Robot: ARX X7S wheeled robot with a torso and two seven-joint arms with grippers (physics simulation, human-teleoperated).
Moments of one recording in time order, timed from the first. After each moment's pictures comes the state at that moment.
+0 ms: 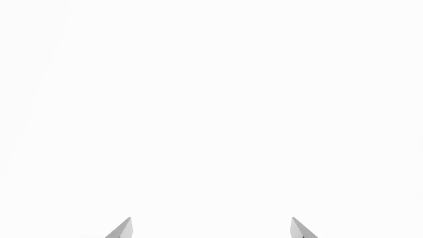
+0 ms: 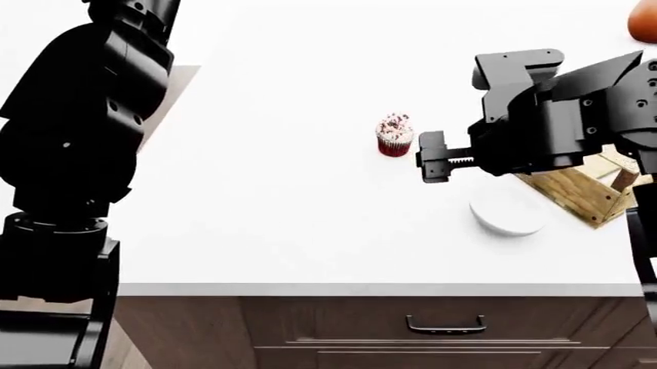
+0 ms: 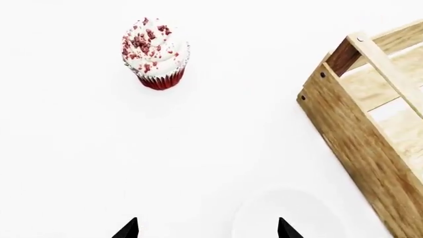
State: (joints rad) left arm -1.28 -0.27 0.31 -0.26 -0.79 -0.29 -0.21; right arm 1.51 0.46 -0.63 0.57 1.62 1.41 0.93
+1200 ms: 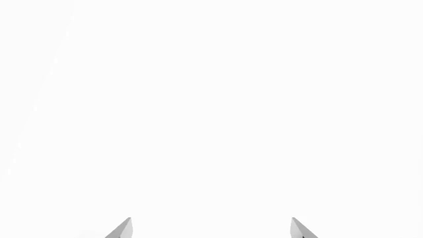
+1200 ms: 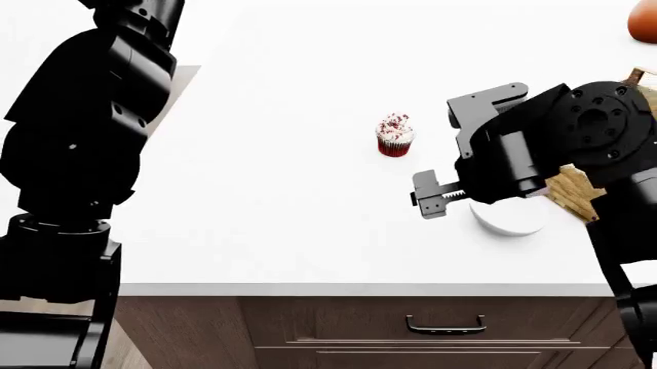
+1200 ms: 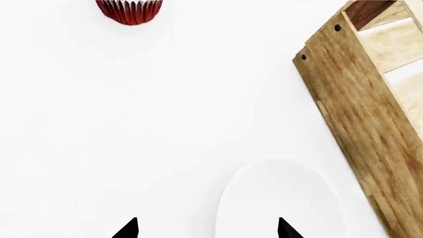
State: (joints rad) left arm -1.27 -0.27 0.32 -0.28 -0.79 -0.27 -0.22; right arm 1.49 0.41 -0.80 0.64 1.58 1.43 0.96
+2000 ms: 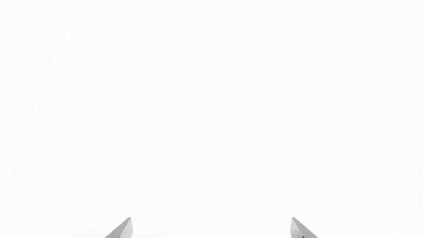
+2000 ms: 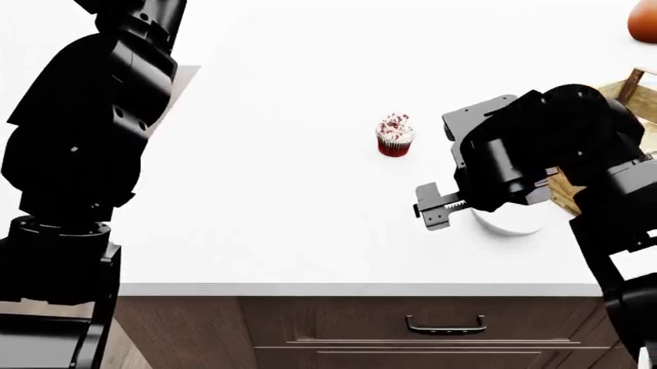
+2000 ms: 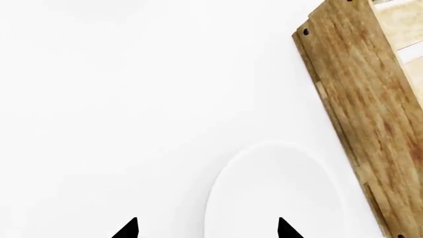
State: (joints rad) left arm -1.26 -0.27 0.33 -0.28 -0.80 -0.26 -0.22; right arm 1.52 0.36 -0.91 0.75 1.52 1.44 0.89
